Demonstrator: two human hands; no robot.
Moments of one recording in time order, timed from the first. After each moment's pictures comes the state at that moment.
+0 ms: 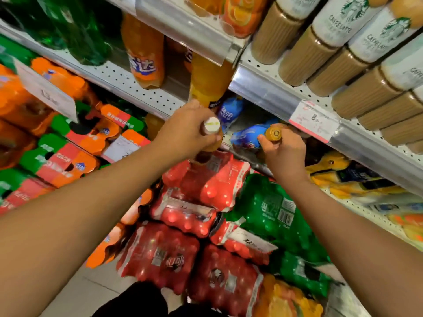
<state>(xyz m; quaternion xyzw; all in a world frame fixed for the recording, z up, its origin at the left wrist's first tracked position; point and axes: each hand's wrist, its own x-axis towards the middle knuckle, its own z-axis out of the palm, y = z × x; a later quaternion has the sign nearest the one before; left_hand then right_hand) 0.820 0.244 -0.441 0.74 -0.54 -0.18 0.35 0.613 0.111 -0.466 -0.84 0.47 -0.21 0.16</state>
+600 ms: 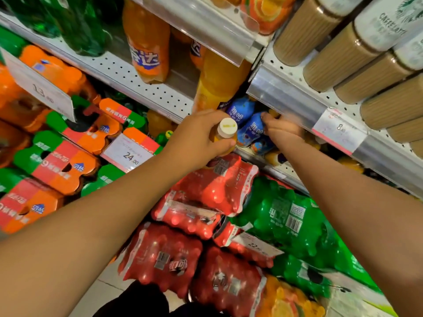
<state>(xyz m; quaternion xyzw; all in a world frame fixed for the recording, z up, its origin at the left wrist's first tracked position) 0.826 0.239 -0.458 0.69 -0.52 -0.26 0.44 0.696 0.049 -0.486 -0.73 0.65 -0.03 0.23</state>
